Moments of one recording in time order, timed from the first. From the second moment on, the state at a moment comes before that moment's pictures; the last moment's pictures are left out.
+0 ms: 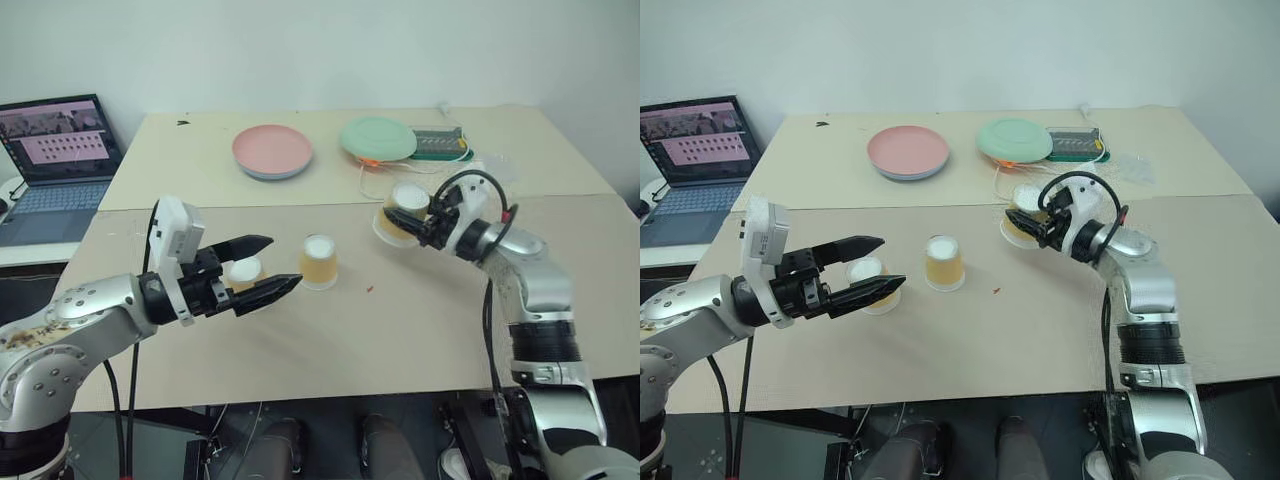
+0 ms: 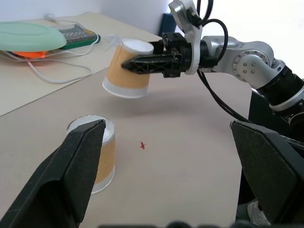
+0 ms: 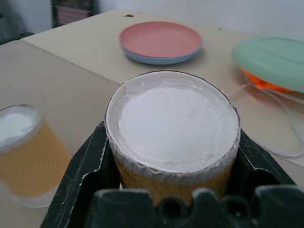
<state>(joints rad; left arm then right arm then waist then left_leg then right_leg) -0.24 0.81 0.29 -0.66 -1.19 0.89 -0.50 -0.62 -0.50 -0.05 0.12 0.31 0.48 0.84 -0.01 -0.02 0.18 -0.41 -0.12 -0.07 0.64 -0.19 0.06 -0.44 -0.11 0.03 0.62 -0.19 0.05</state>
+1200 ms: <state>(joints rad) -0.24 0.85 0.29 -0.66 -1.22 0.89 -0.50 -0.78 -0.42 0.17 0.52 0.19 0.18 1.20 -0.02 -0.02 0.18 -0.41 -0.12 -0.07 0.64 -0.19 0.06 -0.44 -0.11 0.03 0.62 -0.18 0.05</state>
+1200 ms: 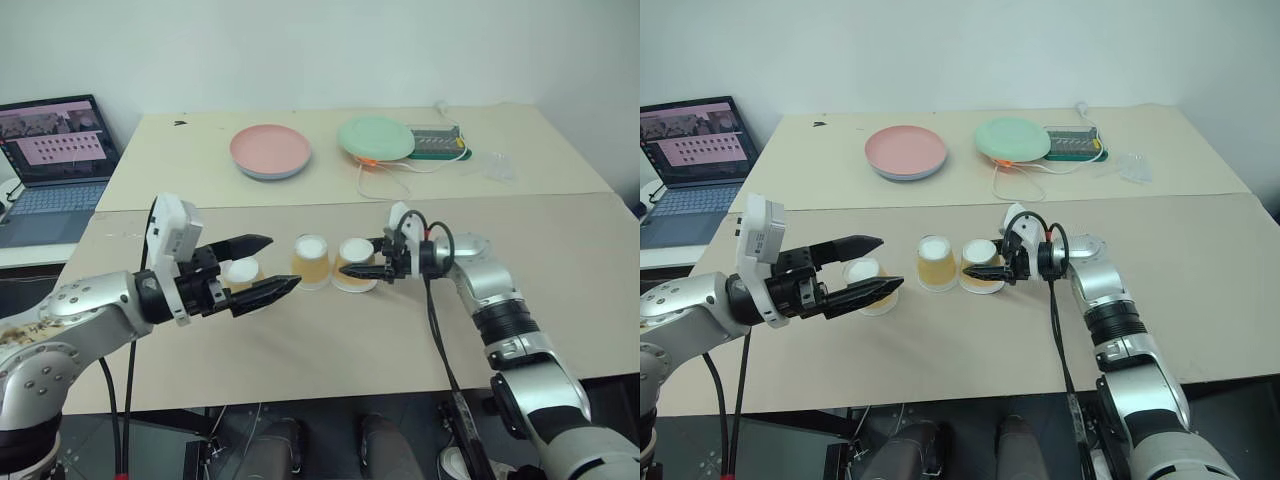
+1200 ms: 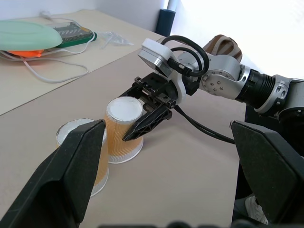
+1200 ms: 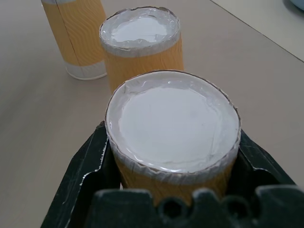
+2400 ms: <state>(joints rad) 0.17 0.64 0.27 -0.86 -0.81 0.73 -0.23 -0.61 -0.74 0.08 -0.34 0.39 0.56 1.19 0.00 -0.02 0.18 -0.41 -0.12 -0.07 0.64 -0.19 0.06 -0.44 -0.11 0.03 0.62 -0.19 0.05</state>
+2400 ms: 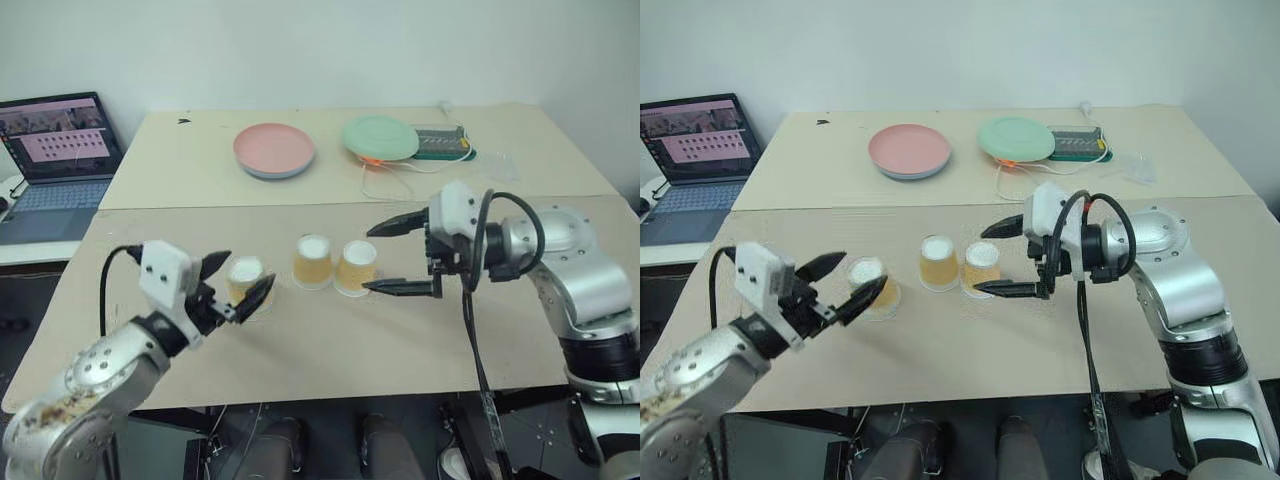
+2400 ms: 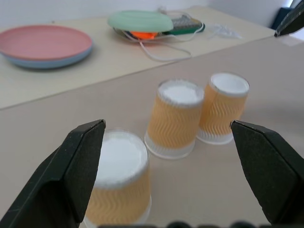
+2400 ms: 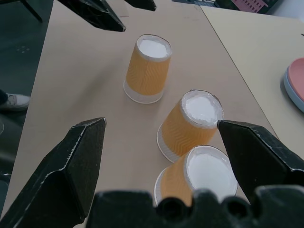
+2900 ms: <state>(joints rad) 0.14 0.64 0.25 -0.65 -0.61 0.57 -0.41 -0.56 -0.77 0.04 -0.31 0.40 0.61 1.06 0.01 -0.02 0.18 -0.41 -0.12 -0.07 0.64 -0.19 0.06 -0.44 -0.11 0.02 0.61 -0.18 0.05</state>
